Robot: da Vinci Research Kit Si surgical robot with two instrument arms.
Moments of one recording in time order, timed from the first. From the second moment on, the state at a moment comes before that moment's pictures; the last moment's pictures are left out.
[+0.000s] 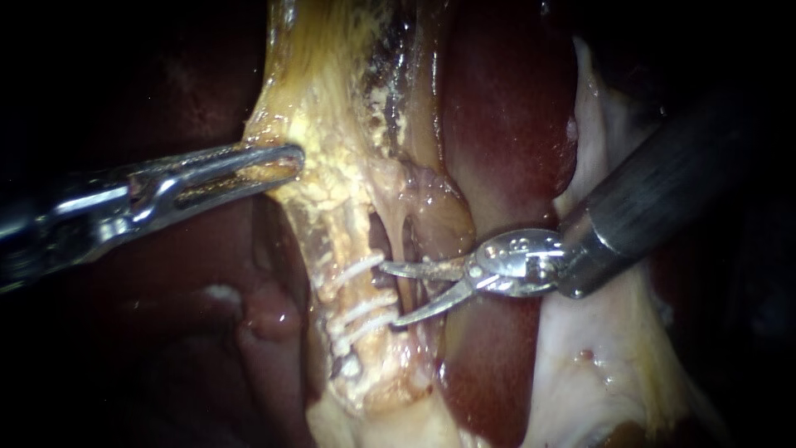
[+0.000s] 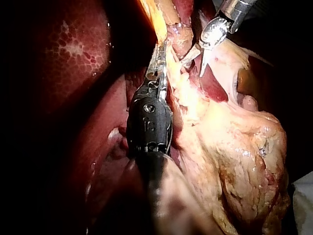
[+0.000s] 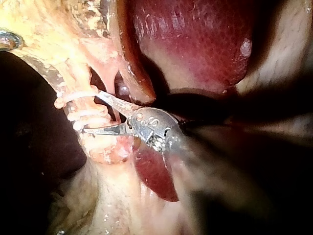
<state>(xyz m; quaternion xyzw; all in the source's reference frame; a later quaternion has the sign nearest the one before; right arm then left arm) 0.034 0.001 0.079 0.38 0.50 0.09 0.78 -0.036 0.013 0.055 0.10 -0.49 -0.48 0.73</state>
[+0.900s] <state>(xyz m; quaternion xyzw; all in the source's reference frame) 0.039 0.001 0.079 0.46 0.52 0.05 0.72 -0.036 0.013 0.054 0.10 -0.48 -0.48 0.73</state>
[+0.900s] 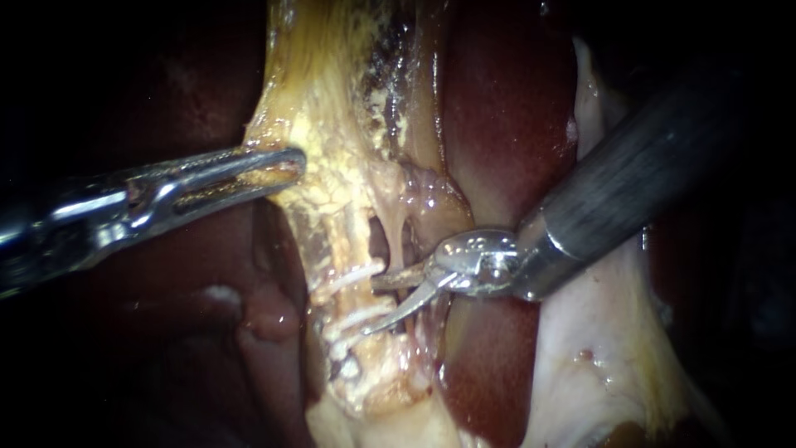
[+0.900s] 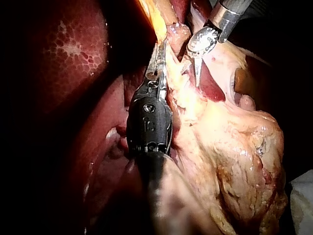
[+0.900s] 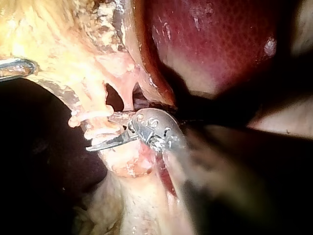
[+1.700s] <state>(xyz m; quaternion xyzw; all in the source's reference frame) 0.042 0.000 0.078 0.49 0.54 0.03 0.68 -0.036 0.013 0.056 0.10 -0.49 -0.48 0.73</state>
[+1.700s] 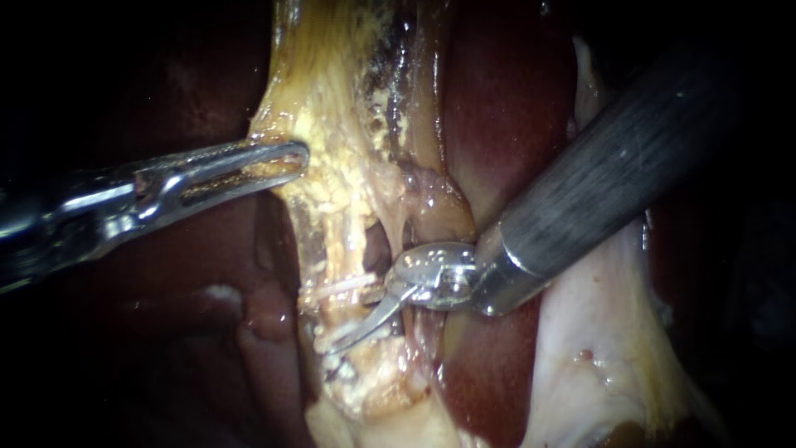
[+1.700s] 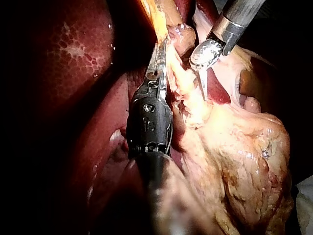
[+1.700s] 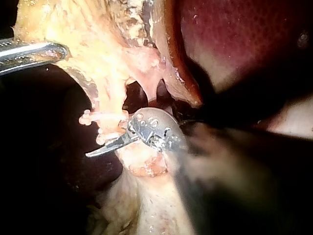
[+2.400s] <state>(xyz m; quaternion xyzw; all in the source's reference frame) 0.043 0.000 0.079 0.52 0.52 0.06 0.67 -0.036 0.013 0.057 0.10 -0.49 -0.48 0.73</state>
